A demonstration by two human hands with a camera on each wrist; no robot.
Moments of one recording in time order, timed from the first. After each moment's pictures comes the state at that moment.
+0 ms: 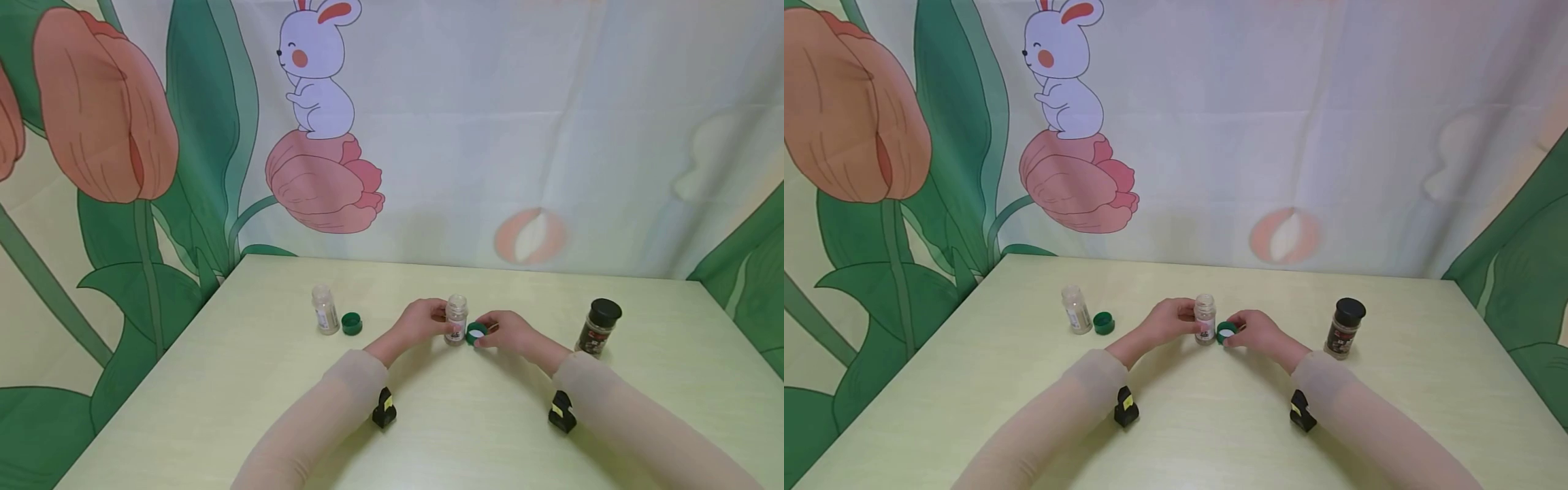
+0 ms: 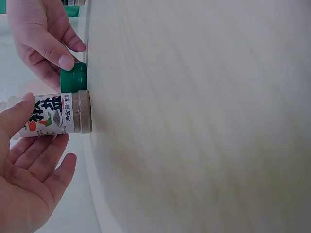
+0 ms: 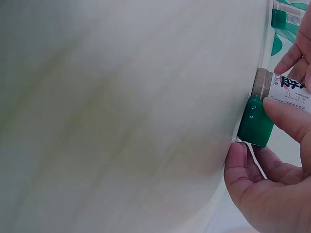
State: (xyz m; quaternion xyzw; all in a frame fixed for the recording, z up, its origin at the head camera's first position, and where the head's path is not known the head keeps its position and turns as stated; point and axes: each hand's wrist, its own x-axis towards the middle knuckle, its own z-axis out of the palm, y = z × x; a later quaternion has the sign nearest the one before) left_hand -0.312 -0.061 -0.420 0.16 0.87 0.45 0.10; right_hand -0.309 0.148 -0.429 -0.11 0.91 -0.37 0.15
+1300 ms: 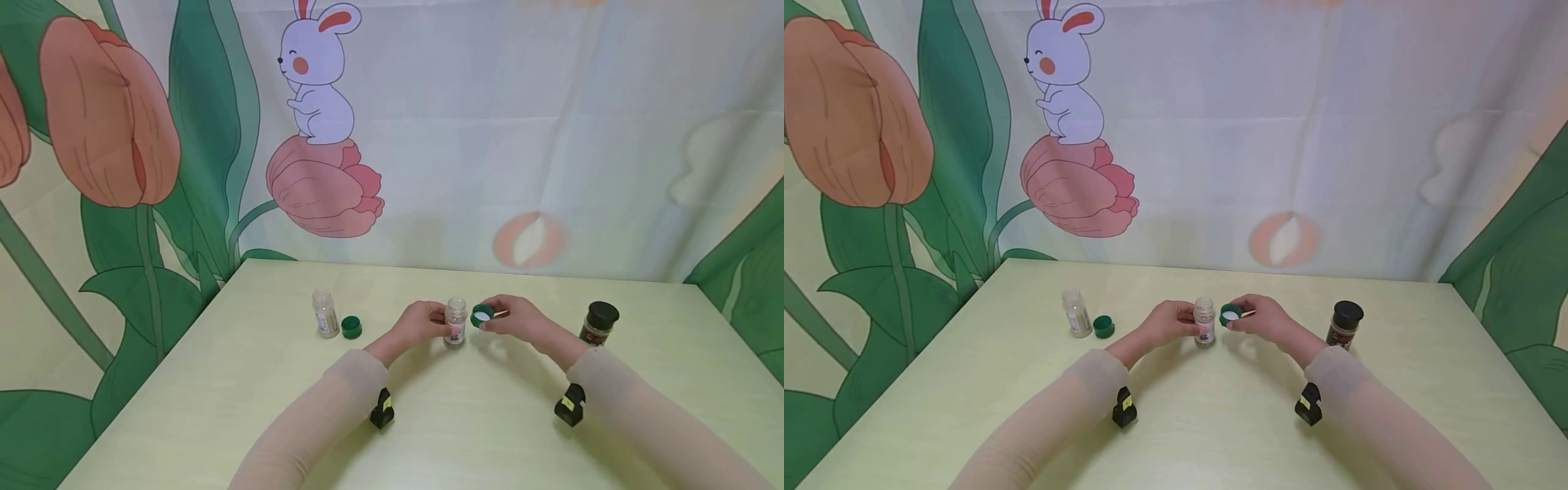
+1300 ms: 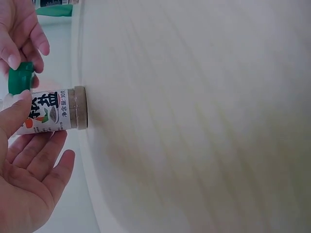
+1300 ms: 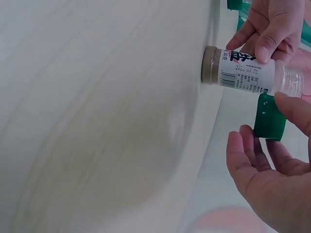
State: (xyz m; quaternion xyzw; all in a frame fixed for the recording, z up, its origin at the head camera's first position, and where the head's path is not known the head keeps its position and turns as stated) left_hand -0.313 -0.061 -0.417 0.14 0.87 0.45 0.11; right_hand -0.311 0.164 -0.402 -0.12 0.88 -0.44 0.13
